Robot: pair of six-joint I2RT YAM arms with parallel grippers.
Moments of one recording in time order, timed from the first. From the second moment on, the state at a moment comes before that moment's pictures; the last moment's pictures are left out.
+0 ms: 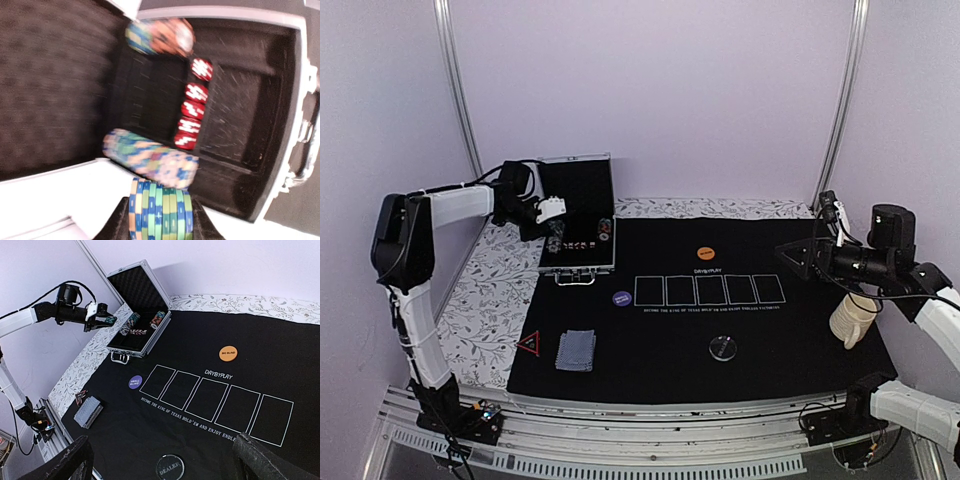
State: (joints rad) left arm -0.20 2.00 1.52 -0.45 0.15 1.12; right arm 0.25 0.77 0.73 -0.36 -0.51 0.26
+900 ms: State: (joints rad) left arm -0.80 1.60 1.21 -0.20 0.44 -0.26; right arm 0.31 0.86 0.81 -0.44 -0.47 0.37
